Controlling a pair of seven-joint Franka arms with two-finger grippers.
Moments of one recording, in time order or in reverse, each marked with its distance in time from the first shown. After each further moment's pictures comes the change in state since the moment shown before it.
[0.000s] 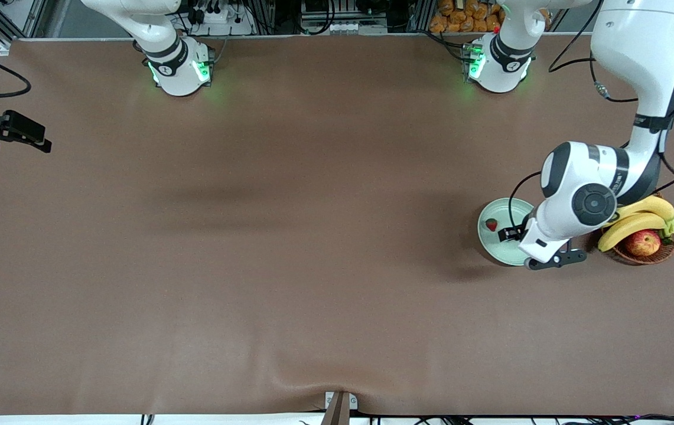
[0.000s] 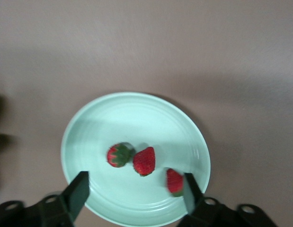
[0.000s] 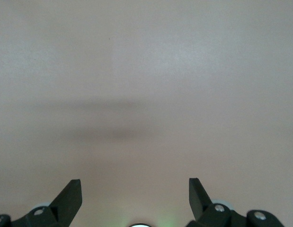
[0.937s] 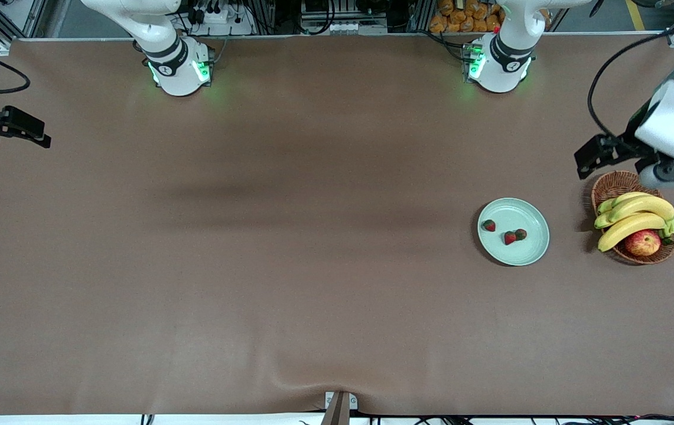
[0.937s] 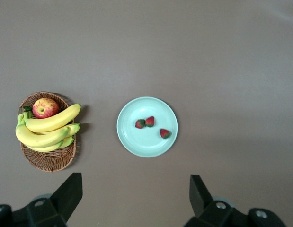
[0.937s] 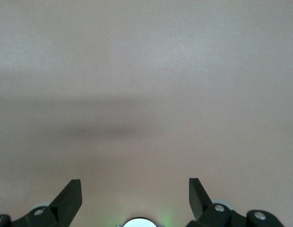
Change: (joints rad) left arm 0.009 -0.311 -0.057 0.475 -0.065 -0.639 0.153; right arm -0.002 -0.005 -0.001 0.001 -0.006 -0.028 0.000
